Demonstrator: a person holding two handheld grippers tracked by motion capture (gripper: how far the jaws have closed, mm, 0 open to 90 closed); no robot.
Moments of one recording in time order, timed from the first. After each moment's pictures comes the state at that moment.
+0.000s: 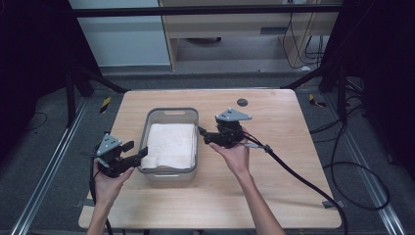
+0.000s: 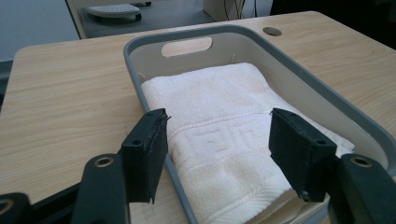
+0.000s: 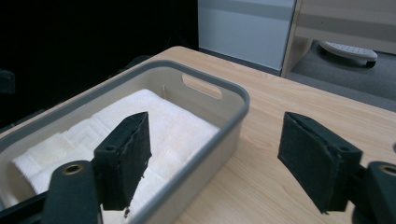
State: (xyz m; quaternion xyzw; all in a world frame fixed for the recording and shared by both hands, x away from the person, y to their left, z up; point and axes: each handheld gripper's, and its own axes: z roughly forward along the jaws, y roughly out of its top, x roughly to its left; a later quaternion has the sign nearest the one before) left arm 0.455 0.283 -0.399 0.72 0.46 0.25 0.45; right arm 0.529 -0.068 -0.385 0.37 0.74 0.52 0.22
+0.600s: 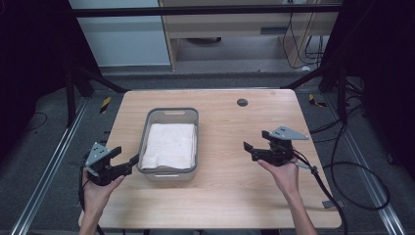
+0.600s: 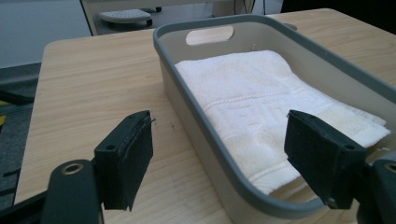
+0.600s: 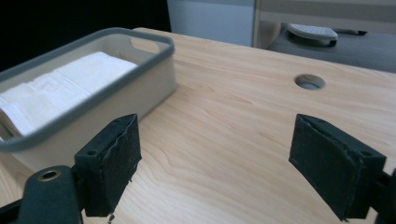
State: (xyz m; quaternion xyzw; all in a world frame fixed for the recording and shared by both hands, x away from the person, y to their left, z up) left arm 0.443 0.312 -0.419 0.71 0.46 0.27 0.46; right arm 0.484 -0.198 -0.412 0.41 0.72 0.51 0.22
